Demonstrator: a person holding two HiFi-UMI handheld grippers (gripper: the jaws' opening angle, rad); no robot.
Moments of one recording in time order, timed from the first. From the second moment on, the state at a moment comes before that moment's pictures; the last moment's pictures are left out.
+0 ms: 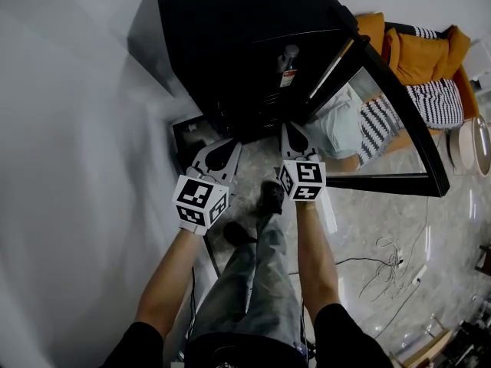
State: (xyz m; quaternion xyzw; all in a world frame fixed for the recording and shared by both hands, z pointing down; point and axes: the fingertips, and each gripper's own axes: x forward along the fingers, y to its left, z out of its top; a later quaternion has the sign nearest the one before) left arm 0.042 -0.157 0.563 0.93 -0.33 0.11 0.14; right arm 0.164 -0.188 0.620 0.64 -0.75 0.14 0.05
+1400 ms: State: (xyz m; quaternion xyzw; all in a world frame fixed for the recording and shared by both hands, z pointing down) left arm 0.107 -0.270 0.637 0.92 -0.35 0.09 0.13; right arm 0.232 -0.375 0.702 0.68 -0.72 0.13 0.04
